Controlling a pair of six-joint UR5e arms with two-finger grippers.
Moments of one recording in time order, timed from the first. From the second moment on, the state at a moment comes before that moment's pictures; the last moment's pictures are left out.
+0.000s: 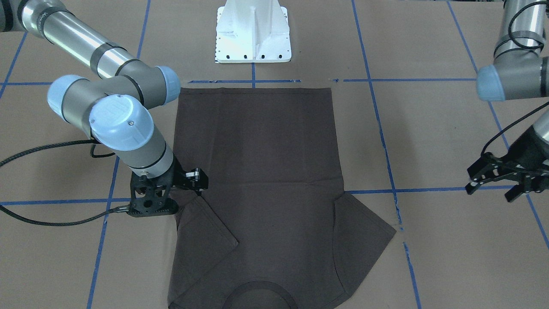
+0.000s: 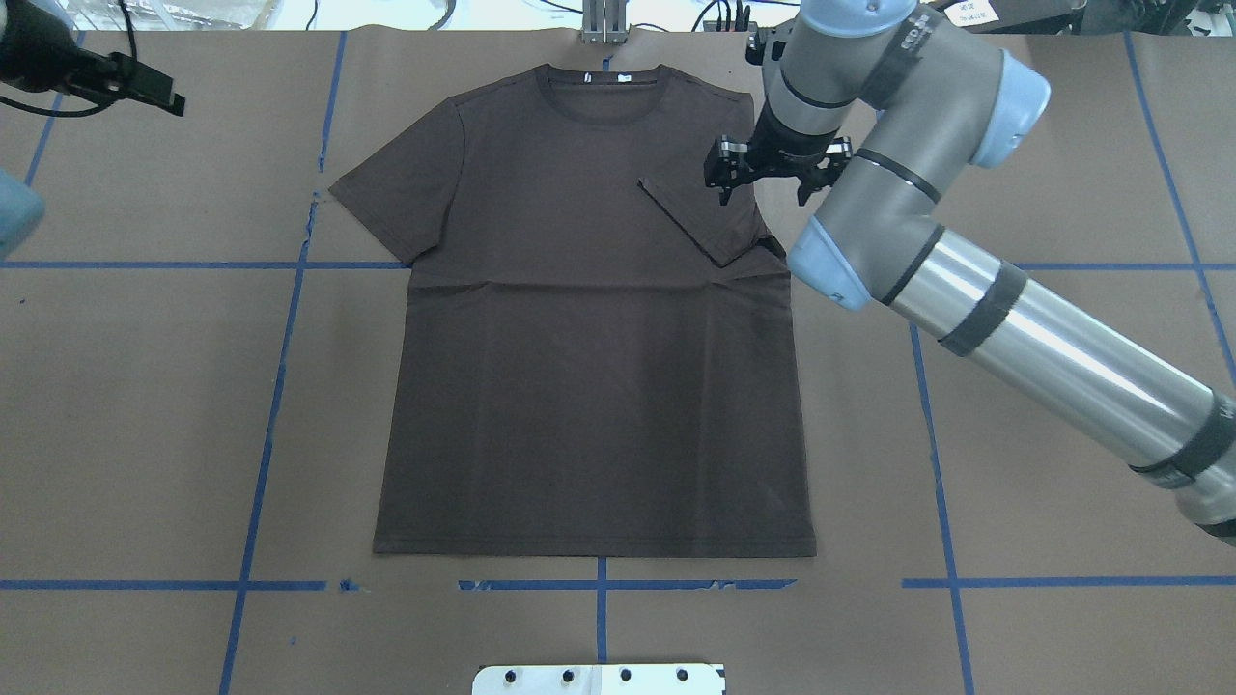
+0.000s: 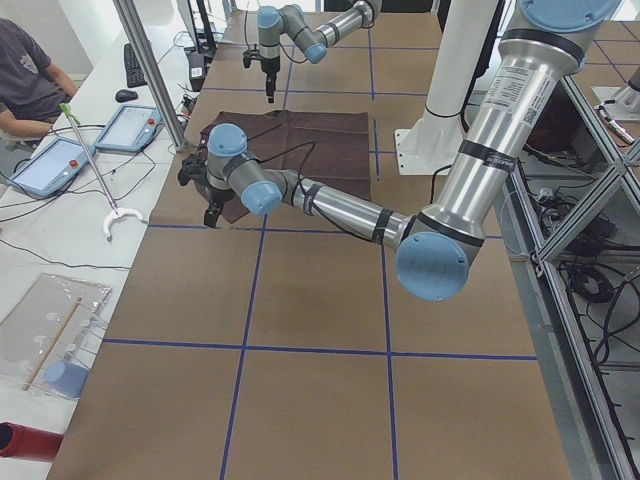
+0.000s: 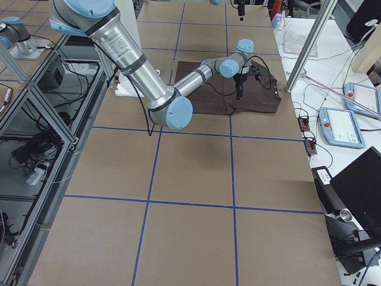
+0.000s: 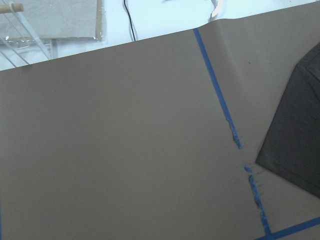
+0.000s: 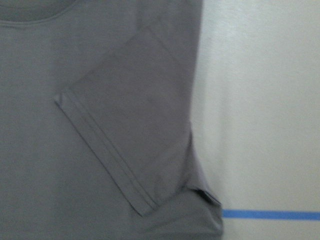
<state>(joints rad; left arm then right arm) -1.15 -1.96 -1.50 -2.10 -2.14 -0.70 0.86 -0.86 1.45 -1.53 2.11 0.92</state>
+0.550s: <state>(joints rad) -0.91 -2.07 -1.29 -2.32 -1.79 -1.06 0.88 -1.02 1.67 -1.62 2.12 0.91</state>
